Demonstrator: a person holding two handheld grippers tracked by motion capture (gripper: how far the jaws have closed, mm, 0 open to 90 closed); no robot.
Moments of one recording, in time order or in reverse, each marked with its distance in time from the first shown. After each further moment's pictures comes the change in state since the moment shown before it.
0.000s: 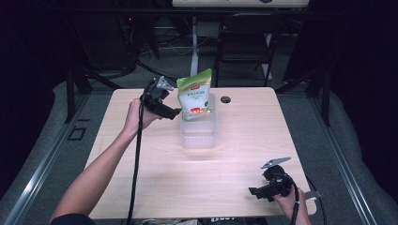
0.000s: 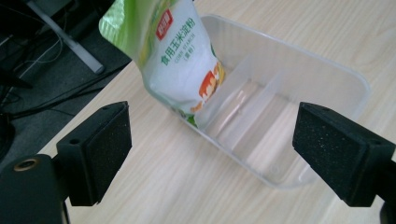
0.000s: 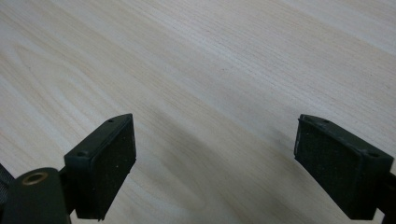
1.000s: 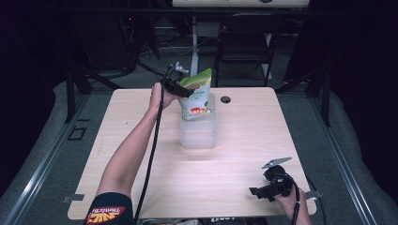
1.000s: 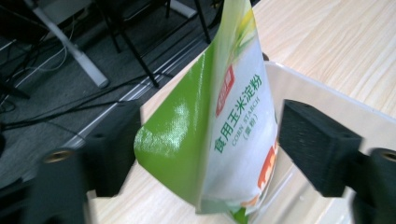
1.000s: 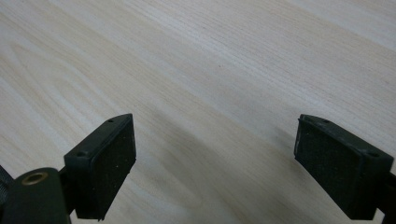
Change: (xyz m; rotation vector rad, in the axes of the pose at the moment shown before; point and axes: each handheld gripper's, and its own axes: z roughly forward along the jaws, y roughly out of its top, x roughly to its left) left arm 0.057 0.050 0.113 -0.051 0.008 -0.096; right arm -0.003 -0.002 0.000 -0.002 0.001 0.015
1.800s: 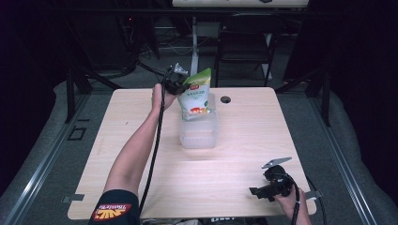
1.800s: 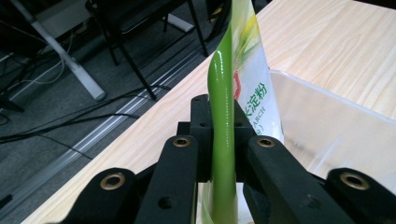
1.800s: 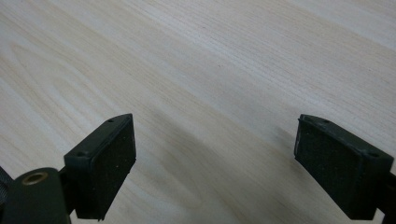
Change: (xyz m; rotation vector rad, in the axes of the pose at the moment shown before) left arm 0.007 -0.009 0.017 -0.069 -0.007 0.012; right arm 0.000 0.000 0.000 -0.001 -0.004 -0.002
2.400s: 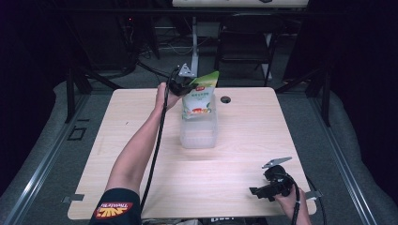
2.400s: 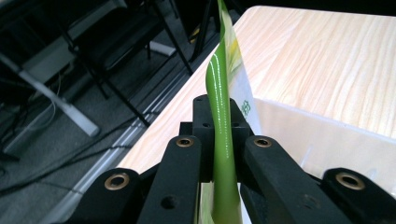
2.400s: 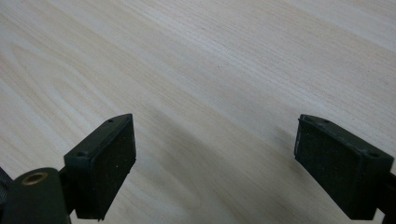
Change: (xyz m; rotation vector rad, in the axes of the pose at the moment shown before) left arm -0.014 0.009 -0.002 -0.059 -0.063 0.141; right arm -0.001 0.001 0.000 0.002 0.006 -0.004
